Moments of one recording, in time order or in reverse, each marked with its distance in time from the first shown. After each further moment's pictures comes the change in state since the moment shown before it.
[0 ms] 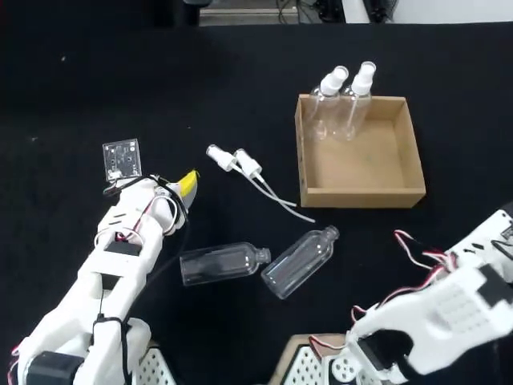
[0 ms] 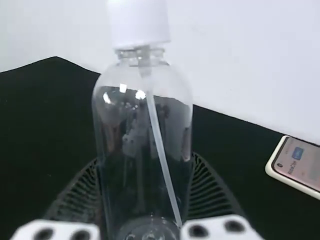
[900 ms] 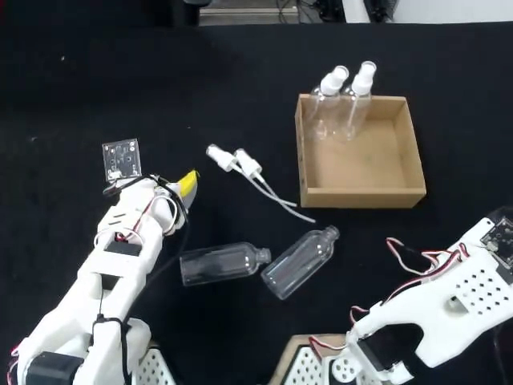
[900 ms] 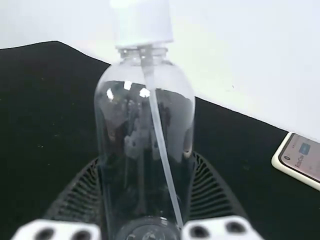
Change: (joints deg) left arm 0.0 0.0 0.0 0.0 0.0; right arm -0.2 15.3 -5.1 -9.8 5.0
